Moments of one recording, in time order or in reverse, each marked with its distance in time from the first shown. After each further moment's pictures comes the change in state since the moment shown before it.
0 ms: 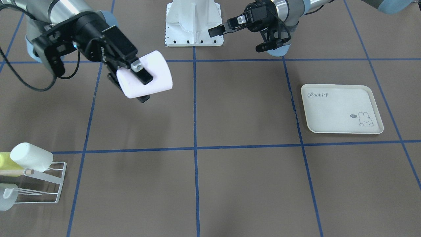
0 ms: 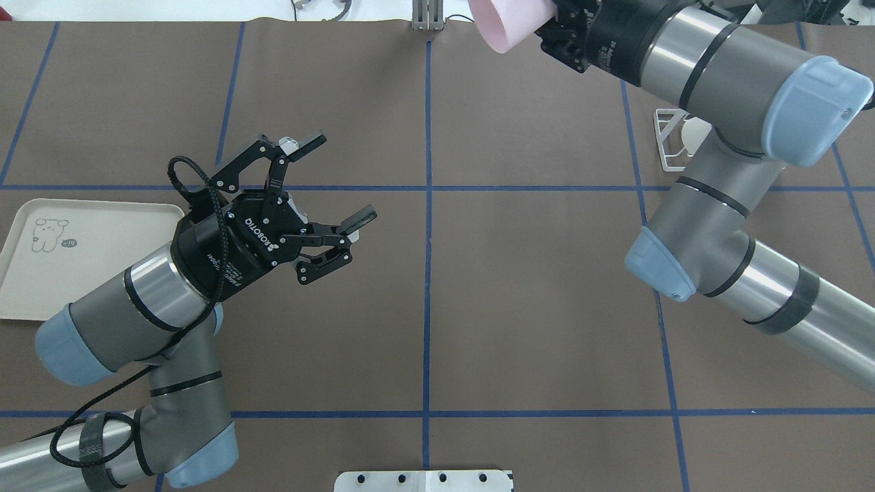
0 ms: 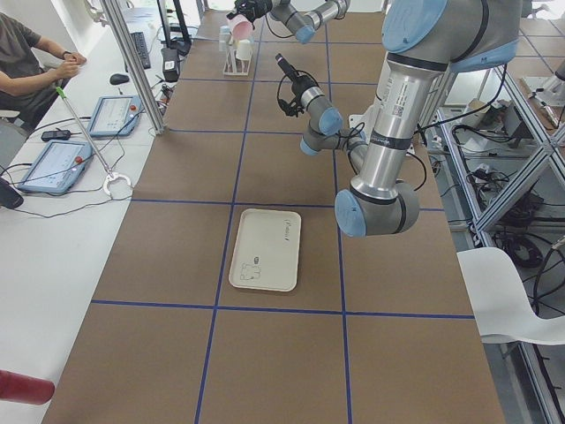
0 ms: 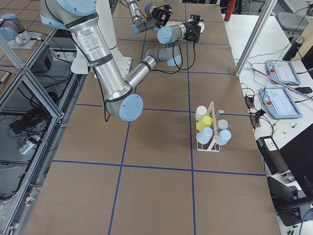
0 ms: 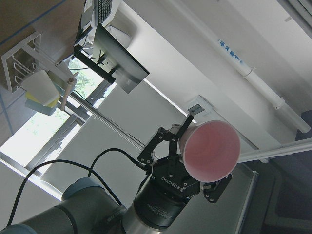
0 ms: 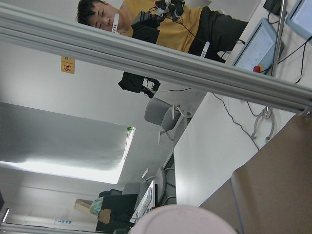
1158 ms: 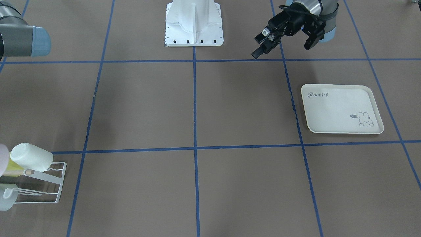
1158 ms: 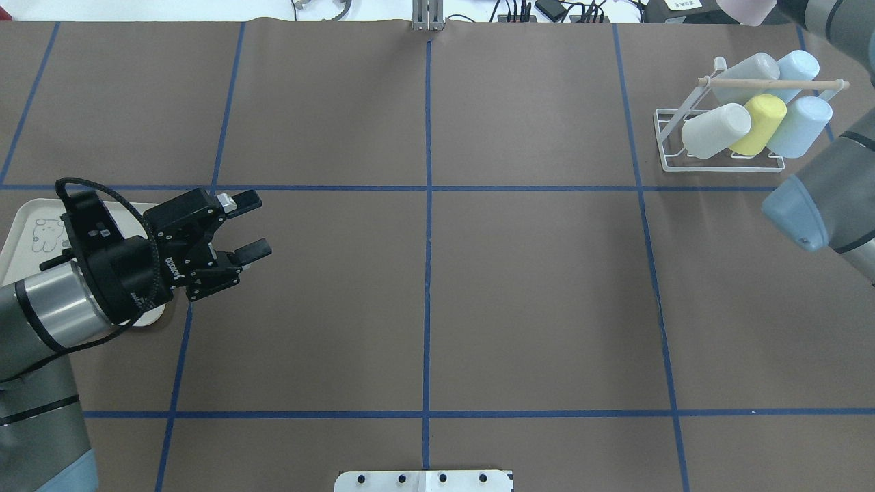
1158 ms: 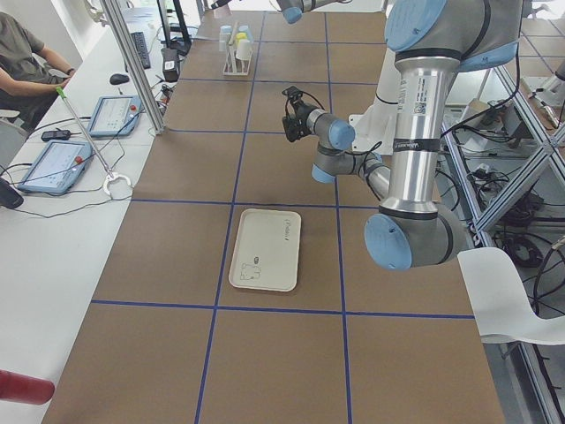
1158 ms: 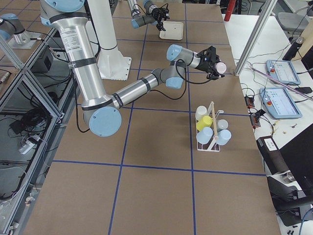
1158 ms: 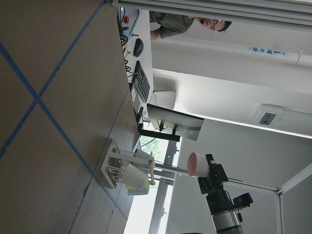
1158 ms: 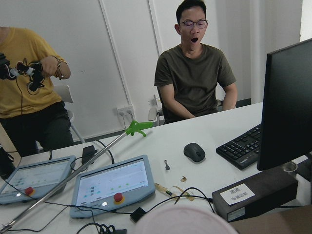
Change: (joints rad) left arm -0.059 0.349 -0.247 0.372 -0.138 0.412; right arm 0.245 -0.180 -0.020 -0.502 -0.145 -0.821
